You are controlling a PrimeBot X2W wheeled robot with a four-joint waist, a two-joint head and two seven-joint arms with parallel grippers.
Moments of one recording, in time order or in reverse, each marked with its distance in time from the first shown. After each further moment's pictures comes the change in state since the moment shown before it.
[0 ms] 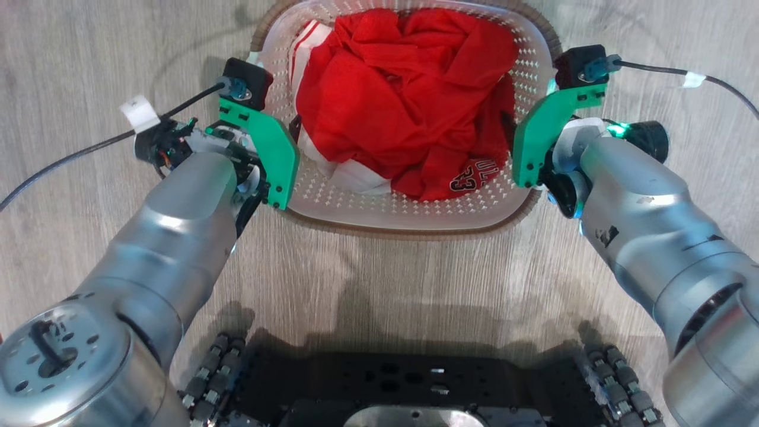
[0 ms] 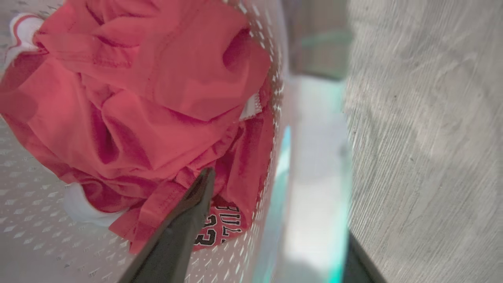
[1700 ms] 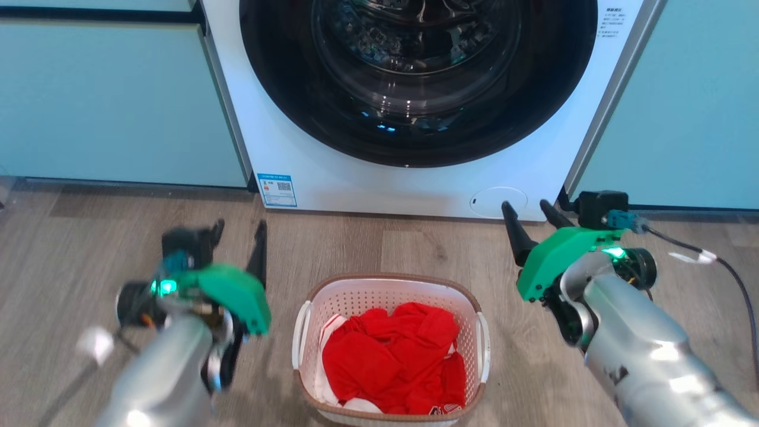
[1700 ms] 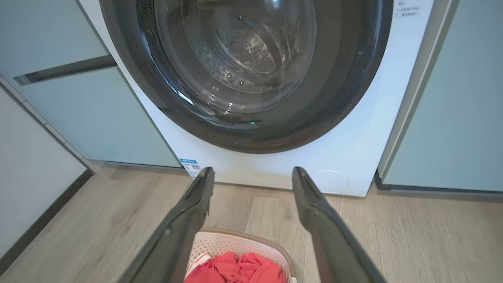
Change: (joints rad) left arm 0.627 0.213 0.579 -0.625 0.314 0.228 -0.148; right arm 0.517 -0.077 -0.494 -0.402 -0.355 0.000 -0.221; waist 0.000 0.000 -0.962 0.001
